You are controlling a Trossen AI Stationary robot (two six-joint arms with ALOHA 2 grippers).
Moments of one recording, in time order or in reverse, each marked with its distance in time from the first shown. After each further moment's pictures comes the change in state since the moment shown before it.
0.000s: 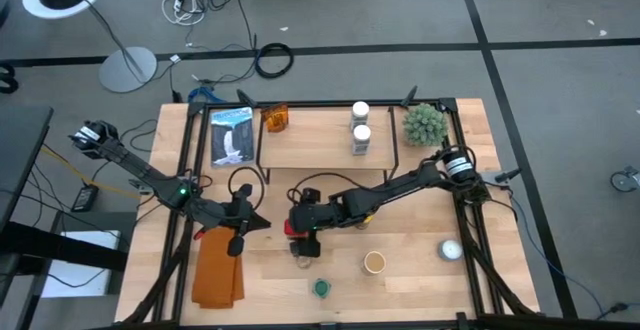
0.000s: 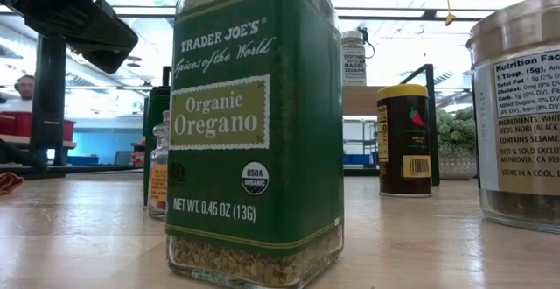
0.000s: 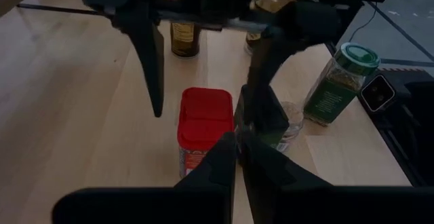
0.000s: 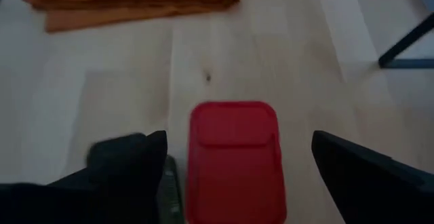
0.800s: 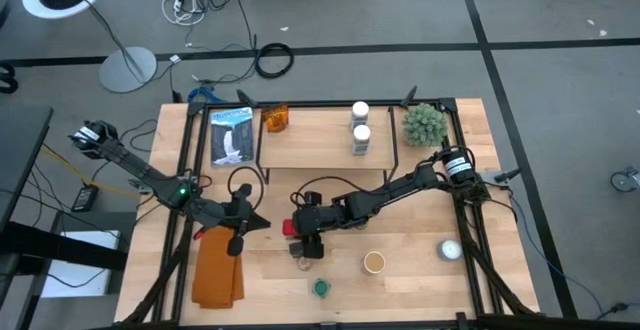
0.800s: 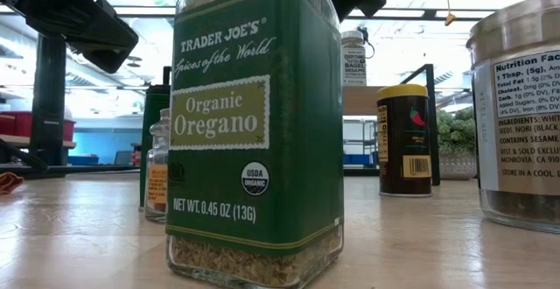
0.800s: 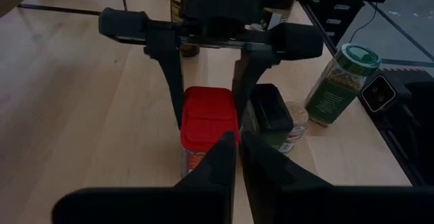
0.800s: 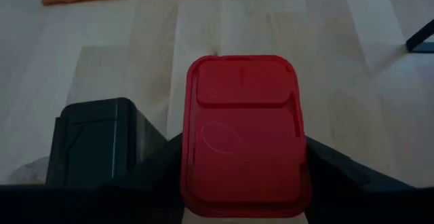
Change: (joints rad) left arm 0.000 0.000 0.000 0.001 0.000 0.001; right arm 0.000 0.002 -0.093 0.124 -0.039 -0.027
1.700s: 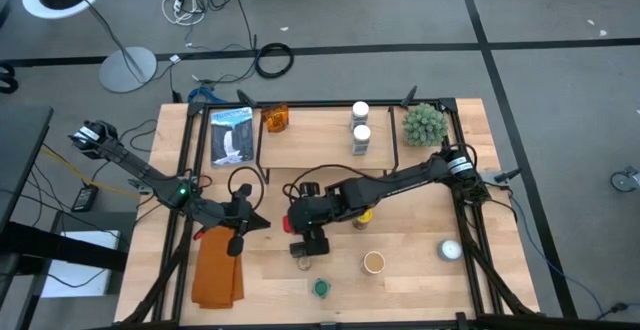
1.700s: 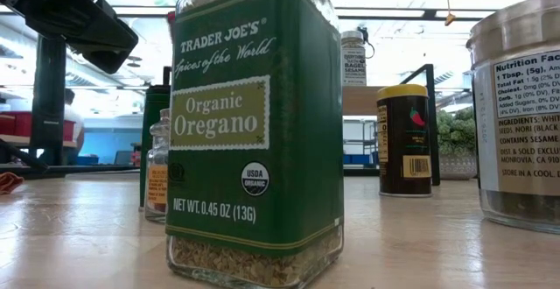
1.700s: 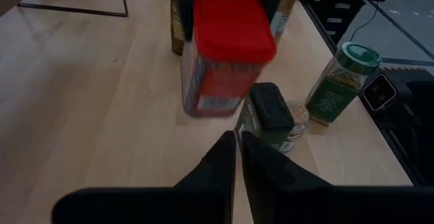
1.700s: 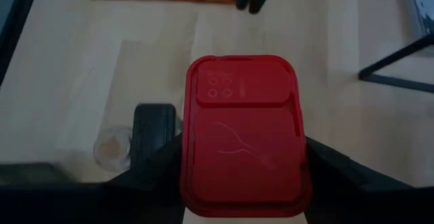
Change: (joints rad) left arm 0.000 0.000 0.000 -0.003 0.001 -0.001; right arm 0.001 -0.029 0.426 -0.610 -0.019 -0.125
